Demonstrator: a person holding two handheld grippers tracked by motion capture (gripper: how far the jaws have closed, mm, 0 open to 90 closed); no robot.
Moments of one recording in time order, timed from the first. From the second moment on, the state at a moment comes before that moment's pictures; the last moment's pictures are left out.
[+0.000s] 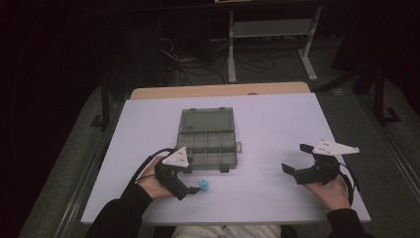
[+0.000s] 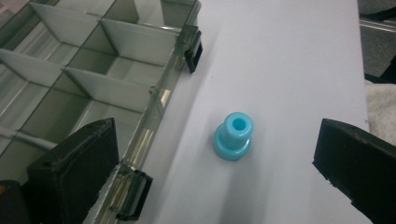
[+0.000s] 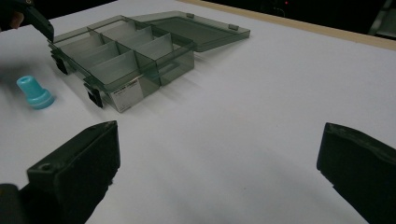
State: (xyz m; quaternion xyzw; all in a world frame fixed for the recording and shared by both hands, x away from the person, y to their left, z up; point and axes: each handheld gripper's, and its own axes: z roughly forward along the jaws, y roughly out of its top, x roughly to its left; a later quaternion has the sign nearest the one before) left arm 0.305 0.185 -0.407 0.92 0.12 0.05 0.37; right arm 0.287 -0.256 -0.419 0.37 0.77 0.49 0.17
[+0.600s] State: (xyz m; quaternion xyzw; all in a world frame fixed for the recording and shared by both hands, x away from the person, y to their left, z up) left arm 0.303 0.173 -0.413 0.93 0.10 0.03 0.35; right arm 0.287 -0.256 -0.419 0.37 0.77 0.49 0.17
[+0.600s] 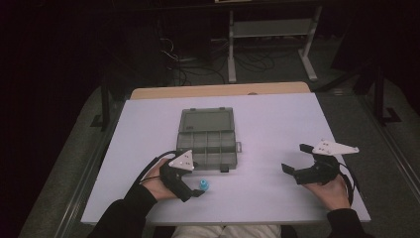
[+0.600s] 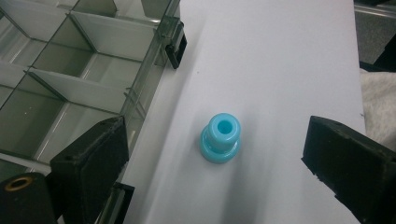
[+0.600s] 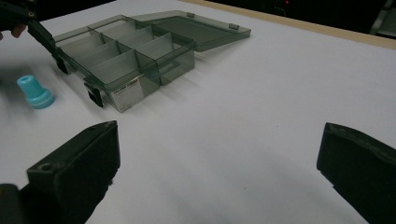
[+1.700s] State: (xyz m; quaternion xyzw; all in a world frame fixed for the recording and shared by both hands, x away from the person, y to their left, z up) left arm 0.304 0.168 -0.421 0.93 0.08 0.02 0.35; right arm 0.288 -0.255 -0.419 0.37 0.77 0.49 0.17
